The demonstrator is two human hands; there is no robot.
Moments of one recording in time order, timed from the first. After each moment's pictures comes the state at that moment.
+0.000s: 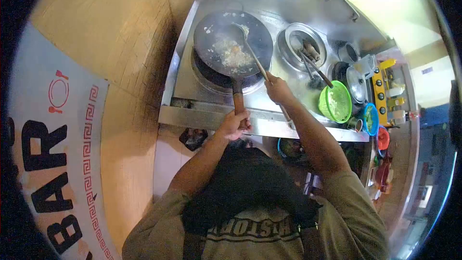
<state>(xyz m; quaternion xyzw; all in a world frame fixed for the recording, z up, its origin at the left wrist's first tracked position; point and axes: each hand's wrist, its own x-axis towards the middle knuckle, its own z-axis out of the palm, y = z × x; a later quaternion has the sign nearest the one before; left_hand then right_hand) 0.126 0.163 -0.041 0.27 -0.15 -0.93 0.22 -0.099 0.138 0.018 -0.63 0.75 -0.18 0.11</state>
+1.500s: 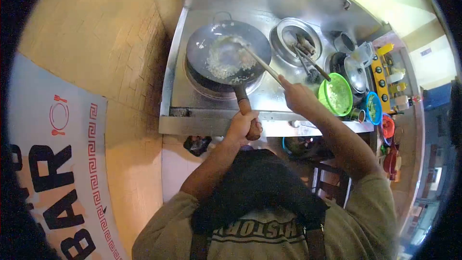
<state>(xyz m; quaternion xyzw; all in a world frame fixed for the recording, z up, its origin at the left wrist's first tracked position) 0.095 0.171 0.031 0.34 -0.15 -0.90 0.23 -0.091 0.186 0.154 -0.61 0.77 0.09 0.14</state>
